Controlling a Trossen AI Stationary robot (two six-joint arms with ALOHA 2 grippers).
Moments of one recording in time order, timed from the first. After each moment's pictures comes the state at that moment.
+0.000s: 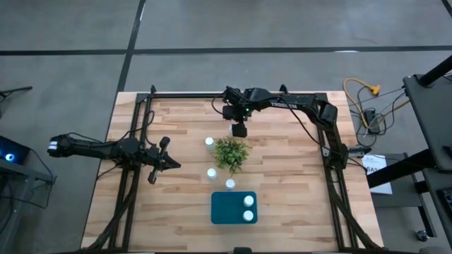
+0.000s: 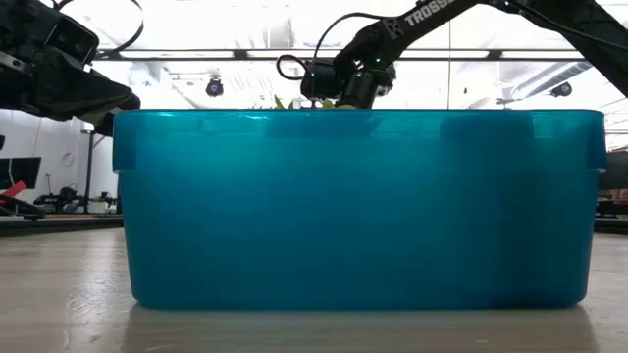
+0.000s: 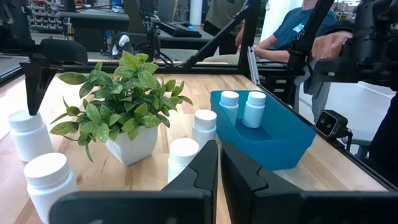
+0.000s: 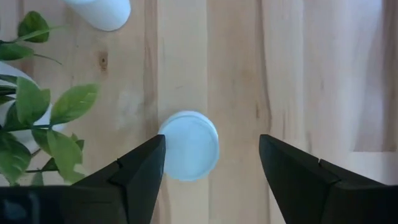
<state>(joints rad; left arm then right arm) -0.10 0.24 0.02 0.06 0.13 -0.08 -0.40 2.10 1.73 -0.85 -0.12 -0.35</state>
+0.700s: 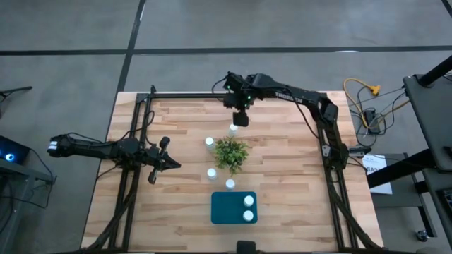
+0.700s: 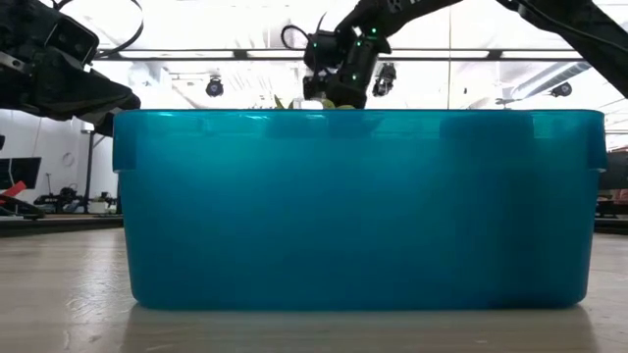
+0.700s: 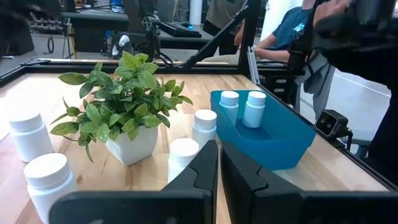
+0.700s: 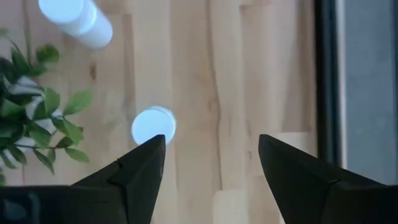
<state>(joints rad) -0.10 0.24 0.02 0.06 0.13 -0.07 -0.44 2.10 2.00 -1.09 -0.07 -0.37</state>
